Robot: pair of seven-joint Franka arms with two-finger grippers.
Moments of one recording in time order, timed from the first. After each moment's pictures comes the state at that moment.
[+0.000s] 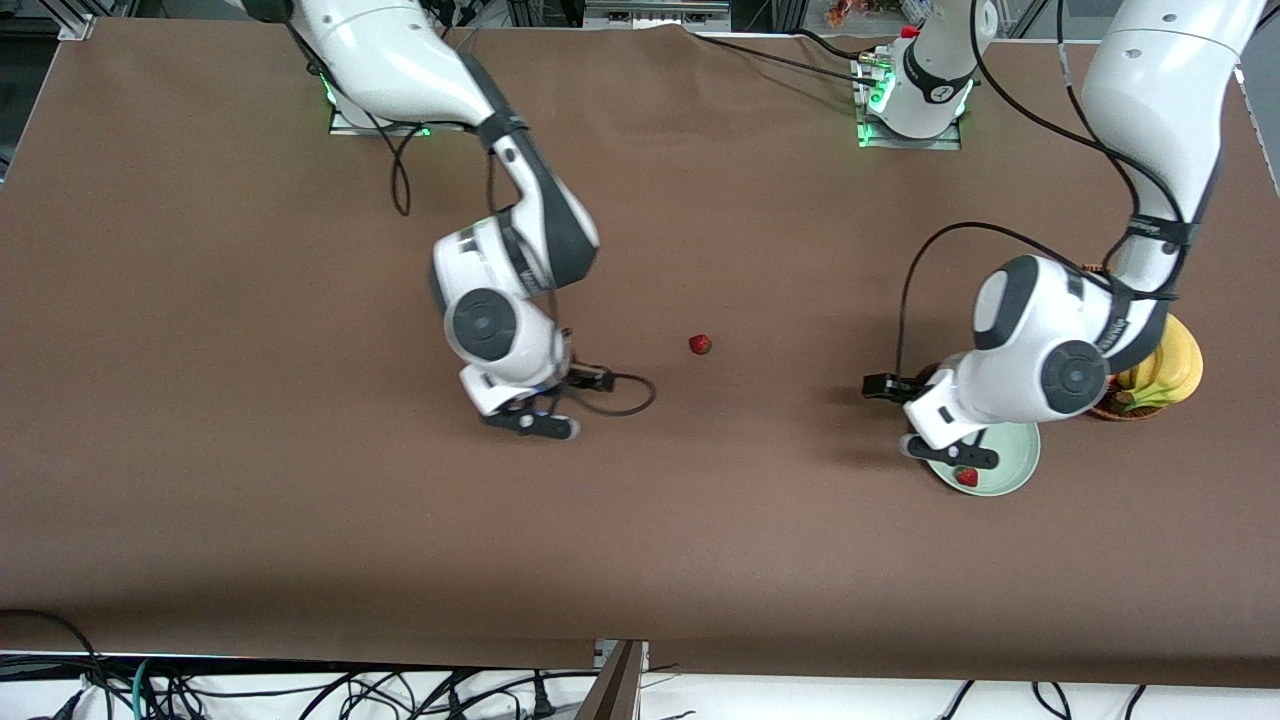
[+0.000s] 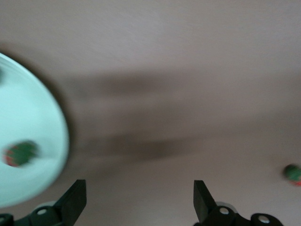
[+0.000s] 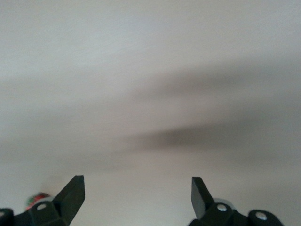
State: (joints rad) left arm 0.17 0.60 -0.46 -1.65 0.09 2.02 -0.24; right arm 0.70 0.77 -0.29 -1.27 0.38 1.90 0.51
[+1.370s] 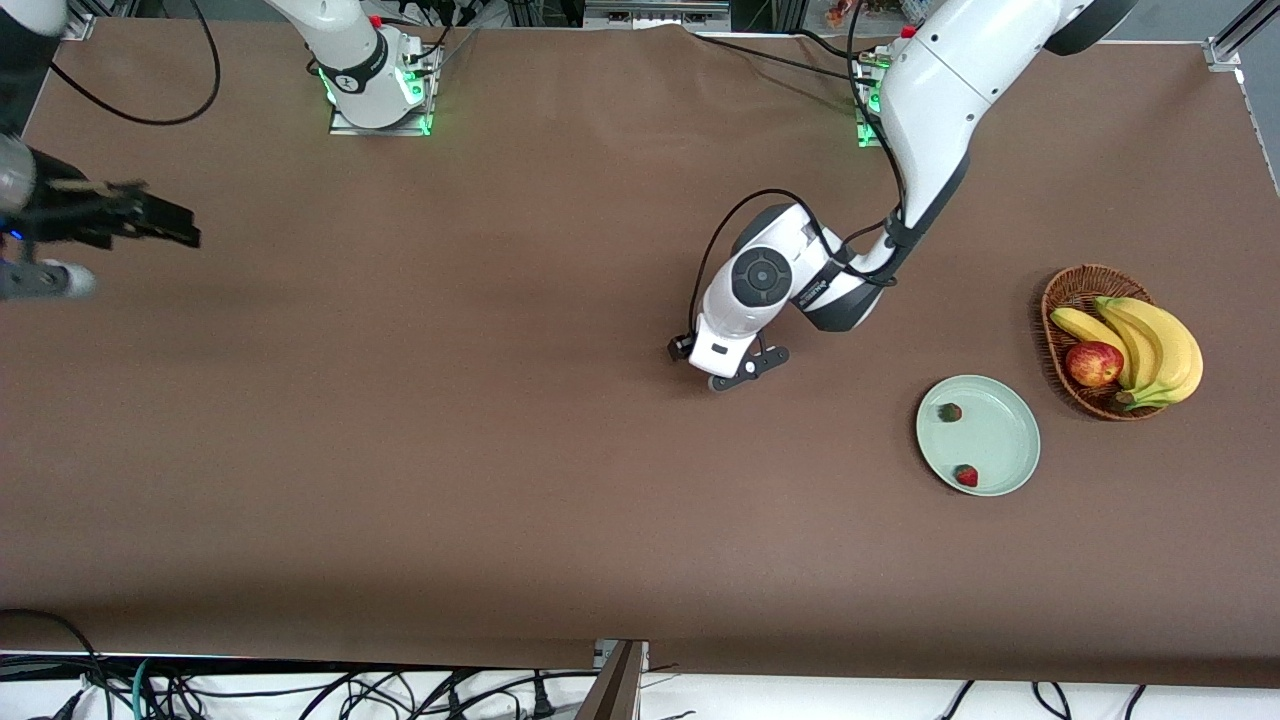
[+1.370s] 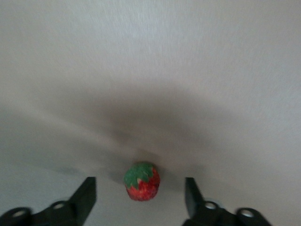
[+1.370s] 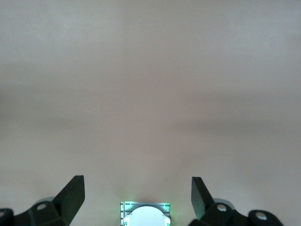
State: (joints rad) left arm -0.24 0.73 -0.45 -1.75 0.18 2.37 -1.20; right arm 0.05 0.11 -0.05 -1.41 0.00 1.34 -0.01
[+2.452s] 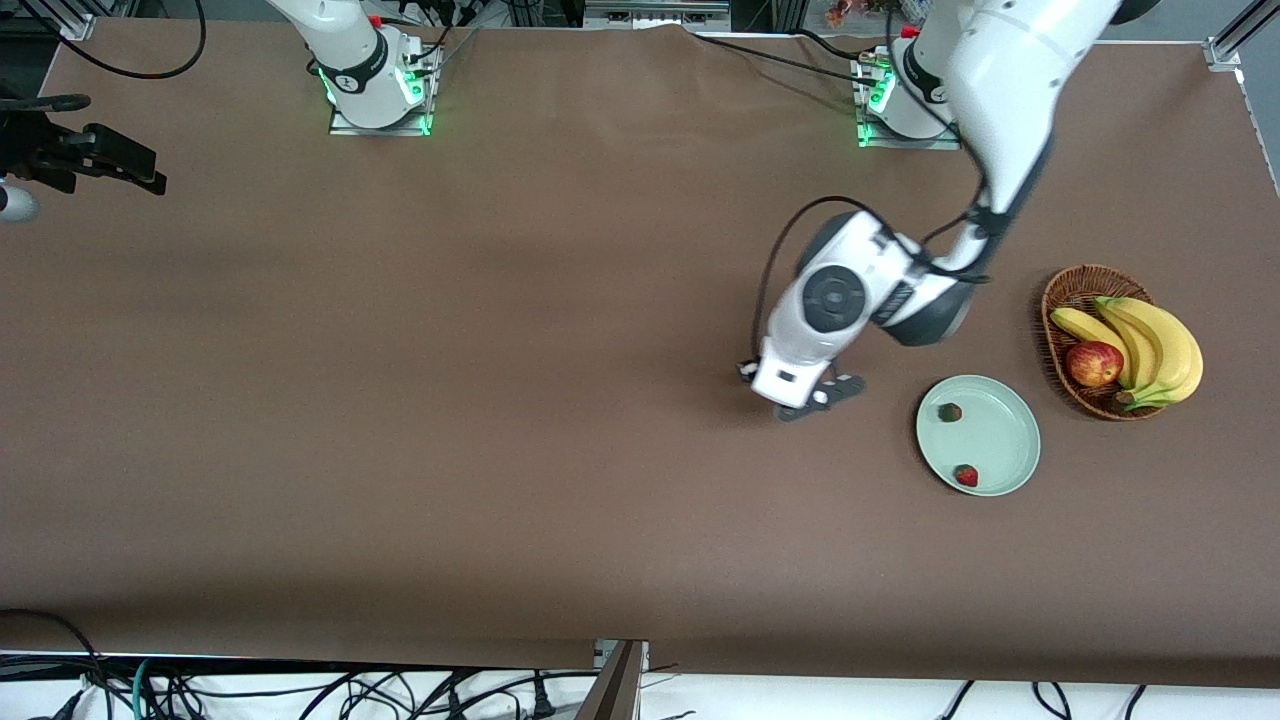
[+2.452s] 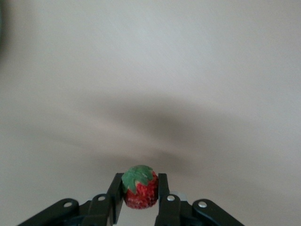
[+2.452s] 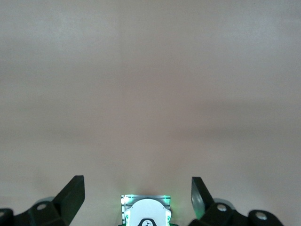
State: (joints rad) left arm -0.05 0.57 -0.42 -1.69 0.22 2.10 -0.87; right arm 0.00 0.00 -0.01 -1.52 0.00 1.35 0.00
